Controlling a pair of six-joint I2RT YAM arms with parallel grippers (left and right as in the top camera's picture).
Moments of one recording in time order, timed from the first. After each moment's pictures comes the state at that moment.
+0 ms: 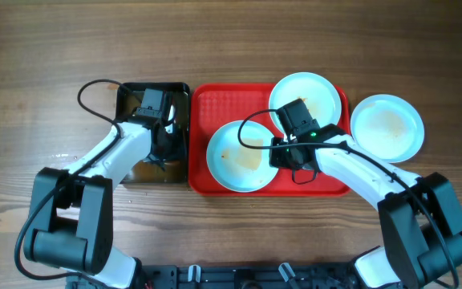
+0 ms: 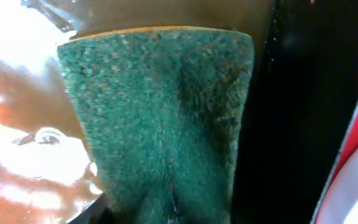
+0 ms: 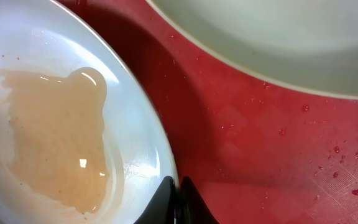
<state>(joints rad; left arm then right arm) -0.22 1.72 0.94 -0.60 0.11 -0.34 0.45 1.66 0.87 -0.52 -0.10 0.55</state>
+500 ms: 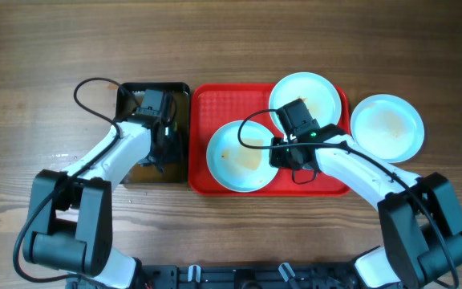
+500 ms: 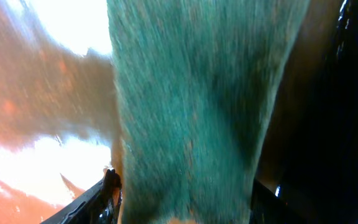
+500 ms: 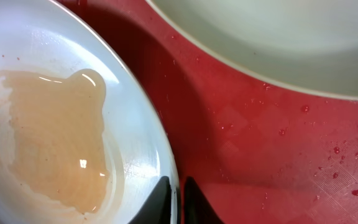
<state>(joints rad) -0.22 1.71 0.95 -0.68 -0.01 -0.34 0.45 1.66 0.87 -0.52 -0.10 0.55</state>
